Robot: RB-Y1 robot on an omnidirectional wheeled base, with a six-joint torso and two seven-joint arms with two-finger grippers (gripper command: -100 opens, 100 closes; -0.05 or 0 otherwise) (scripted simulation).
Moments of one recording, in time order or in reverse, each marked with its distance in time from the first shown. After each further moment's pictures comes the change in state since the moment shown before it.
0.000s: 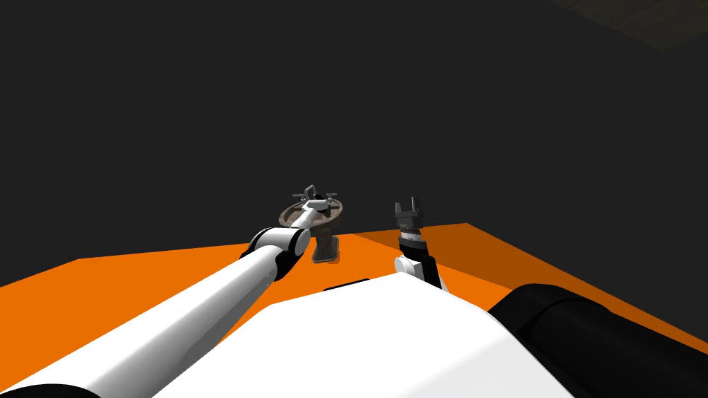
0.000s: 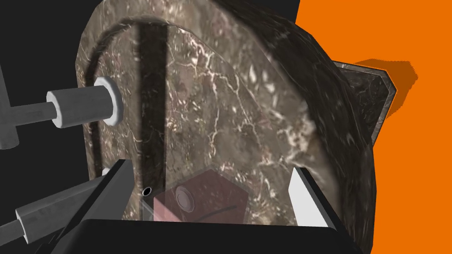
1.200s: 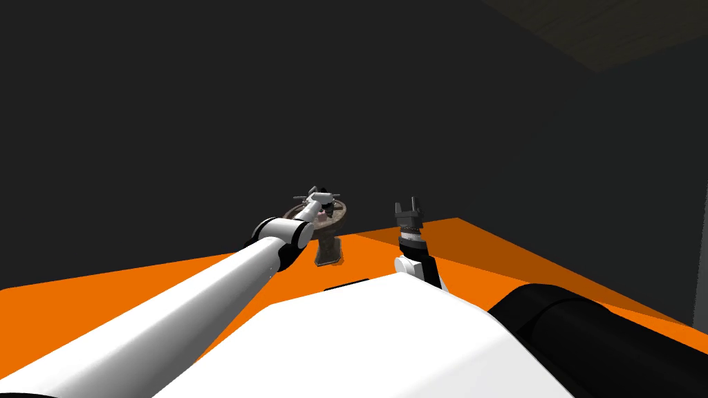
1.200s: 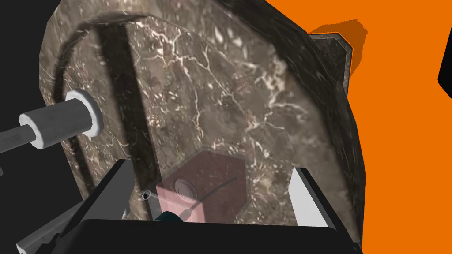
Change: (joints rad) left arm -0.128 -0.013 -0.060 0.042 0.020 0.264 -0.044; right arm 0.000 0.000 0.000 0.000 0.000 0.000 0.000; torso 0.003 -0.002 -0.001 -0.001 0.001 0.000
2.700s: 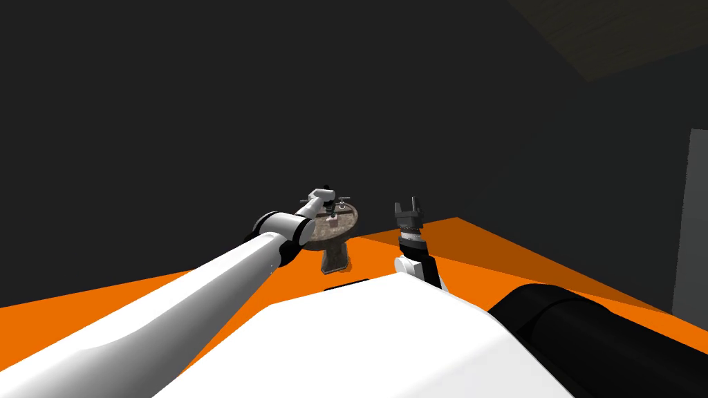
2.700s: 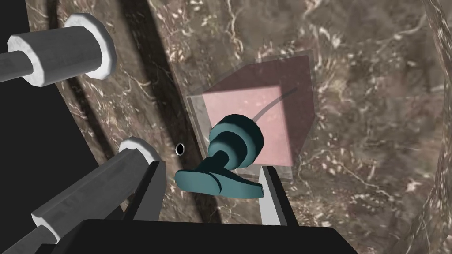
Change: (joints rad) left arm -0.071 -0.001 -0.062 0.045 0.033 0.081 -0.072; right arm 0.000 0.000 0.000 0.000 0.000 0.000 0.000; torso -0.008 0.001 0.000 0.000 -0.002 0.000
